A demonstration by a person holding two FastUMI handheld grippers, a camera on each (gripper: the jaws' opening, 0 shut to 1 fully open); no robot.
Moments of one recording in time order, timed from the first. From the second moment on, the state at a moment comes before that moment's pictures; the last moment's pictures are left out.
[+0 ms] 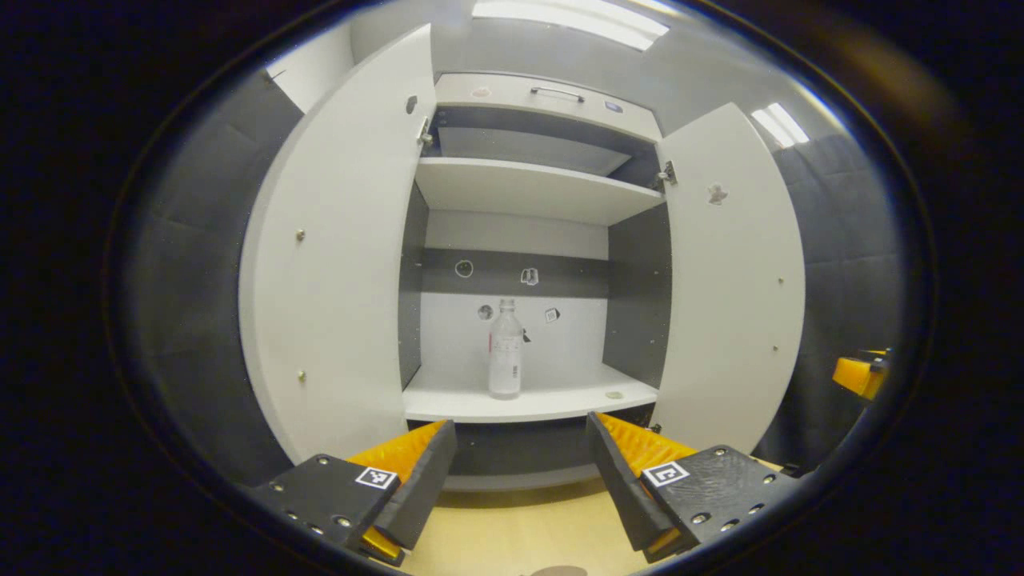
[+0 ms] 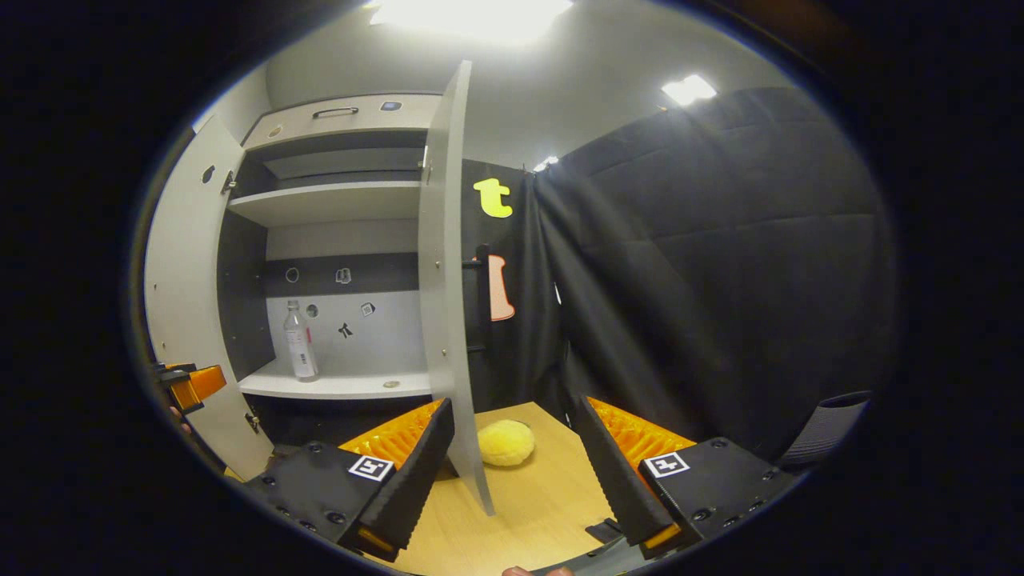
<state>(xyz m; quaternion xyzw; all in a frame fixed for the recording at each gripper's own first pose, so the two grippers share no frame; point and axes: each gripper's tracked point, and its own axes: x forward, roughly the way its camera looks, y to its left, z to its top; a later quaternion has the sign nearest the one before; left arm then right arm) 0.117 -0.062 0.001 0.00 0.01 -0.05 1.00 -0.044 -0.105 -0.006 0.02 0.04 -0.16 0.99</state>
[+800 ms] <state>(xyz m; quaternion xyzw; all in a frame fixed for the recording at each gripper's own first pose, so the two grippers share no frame) 0.323 -0.074 0.011 0.05 0.01 -0.03 1.00 0.026 -0.216 -0.018 0.02 0.03 -0.24 0.97</state>
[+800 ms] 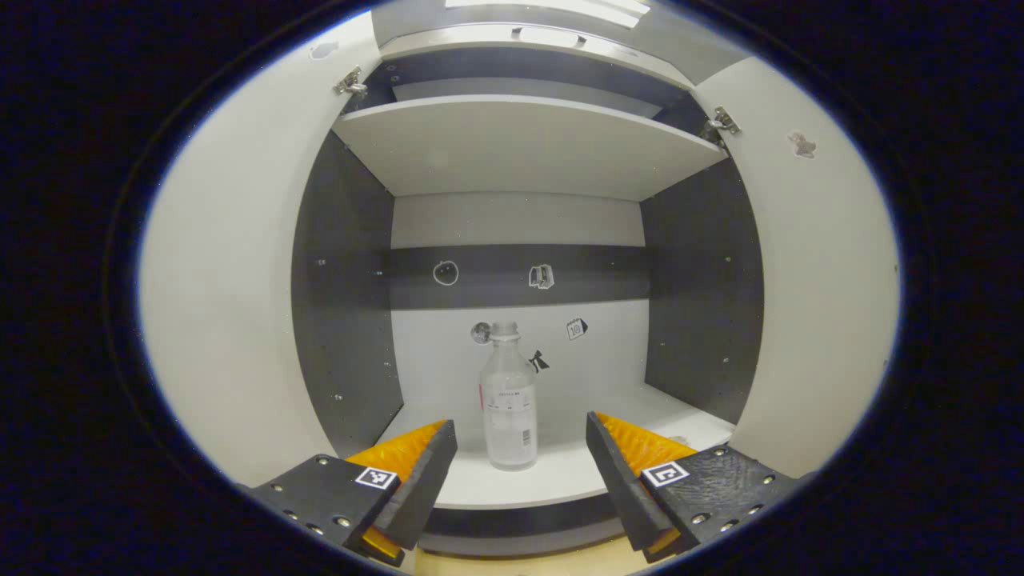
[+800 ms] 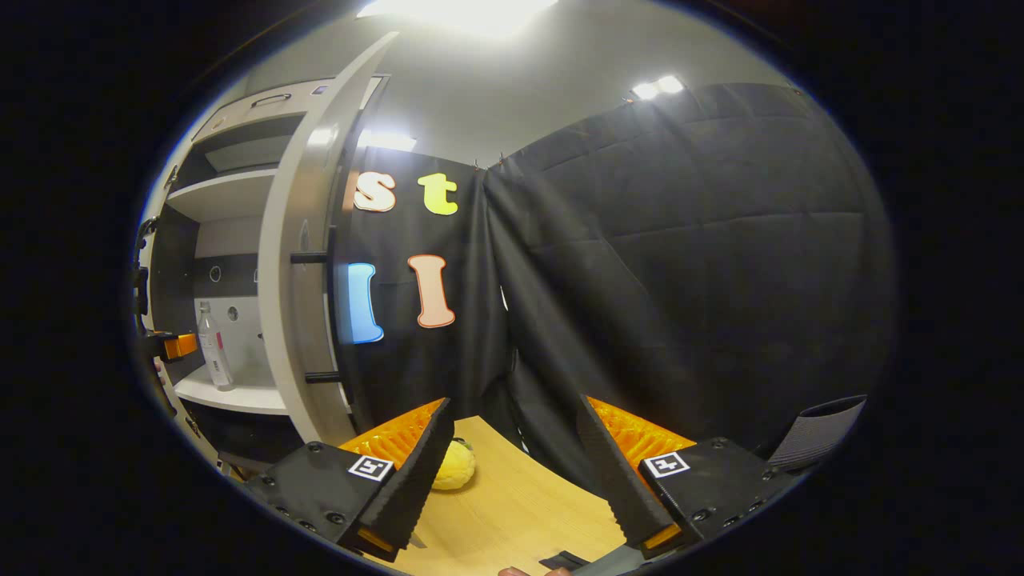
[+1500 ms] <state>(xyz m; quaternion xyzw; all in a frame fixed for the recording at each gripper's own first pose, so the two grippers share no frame) 0.419 -0.069 -0.012 0.02 0.01 -0.02 1.00 0.083 -0.254 -0.020 0.00 0.04 -0.25 0.97</state>
